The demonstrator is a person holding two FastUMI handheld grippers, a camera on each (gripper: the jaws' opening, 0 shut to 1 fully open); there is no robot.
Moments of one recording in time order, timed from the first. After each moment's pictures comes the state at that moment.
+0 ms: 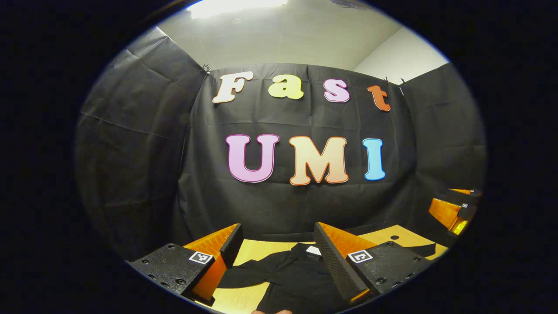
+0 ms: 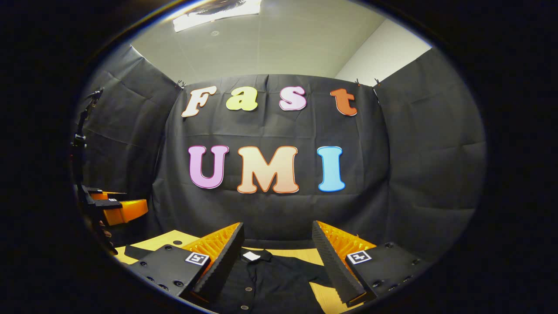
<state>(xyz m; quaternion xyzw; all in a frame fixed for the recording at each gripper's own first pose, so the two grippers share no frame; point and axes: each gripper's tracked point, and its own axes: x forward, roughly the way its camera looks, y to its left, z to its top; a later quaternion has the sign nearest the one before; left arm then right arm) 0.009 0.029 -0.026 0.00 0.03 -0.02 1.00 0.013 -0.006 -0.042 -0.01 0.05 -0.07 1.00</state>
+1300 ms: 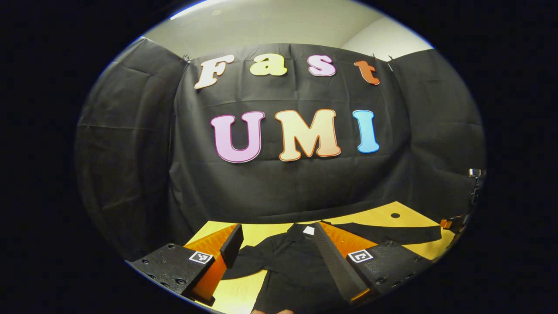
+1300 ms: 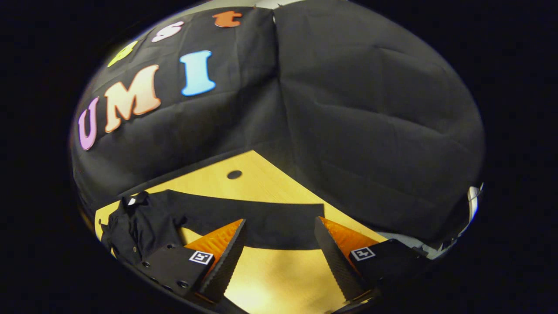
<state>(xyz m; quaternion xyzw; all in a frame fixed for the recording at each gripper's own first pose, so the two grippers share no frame) 0.014 -0.006 -0.070 0.05 0.10 -0.05 0.99 -0.057 -0.319 -0.292 0.14 0.33 -0.37 0.86</state>
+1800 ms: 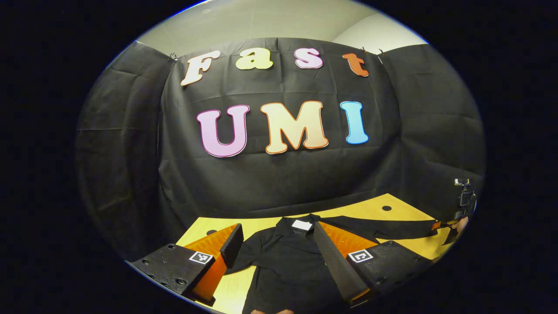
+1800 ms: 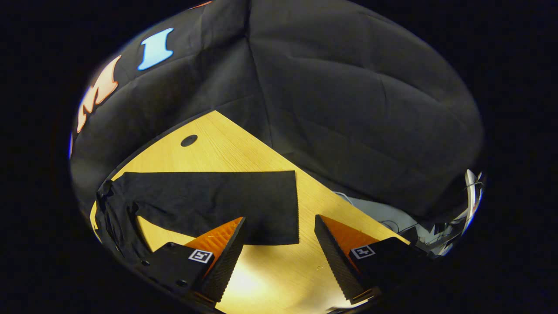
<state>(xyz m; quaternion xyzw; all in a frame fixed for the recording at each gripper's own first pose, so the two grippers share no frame) 0.012 -0.034 -0.087 0.05 0.14 -0.07 0.99 -0.078 -0.366 -0.357 0.20 0.44 -0.39 0.79</state>
